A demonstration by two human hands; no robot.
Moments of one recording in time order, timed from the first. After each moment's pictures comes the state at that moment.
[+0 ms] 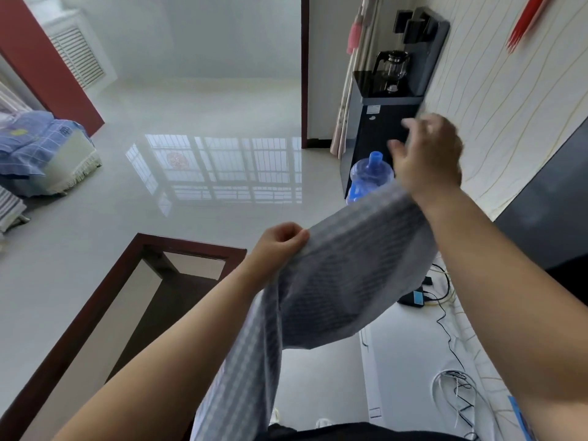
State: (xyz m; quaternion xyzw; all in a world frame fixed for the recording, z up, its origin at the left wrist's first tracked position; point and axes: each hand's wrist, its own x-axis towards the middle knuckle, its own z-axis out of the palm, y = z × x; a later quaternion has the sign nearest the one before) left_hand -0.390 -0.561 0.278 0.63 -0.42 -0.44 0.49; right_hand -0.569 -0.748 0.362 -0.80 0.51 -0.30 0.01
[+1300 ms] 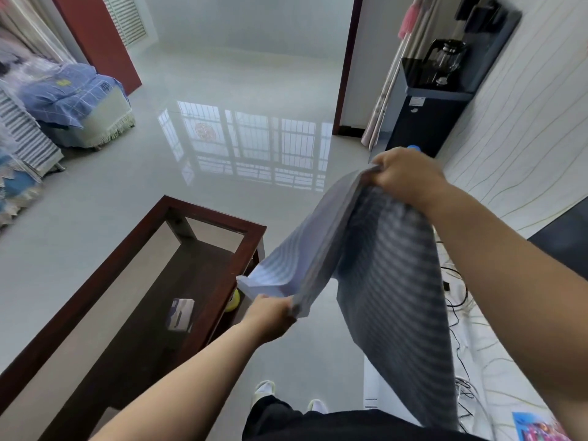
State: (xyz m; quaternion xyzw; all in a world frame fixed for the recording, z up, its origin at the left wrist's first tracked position) left_hand -0.387 -0.464 0.127 0.79 -0.57 -0.22 0.02; right_hand -0.509 -0.705 0.348 -0.92 0.37 -0.08 0.10
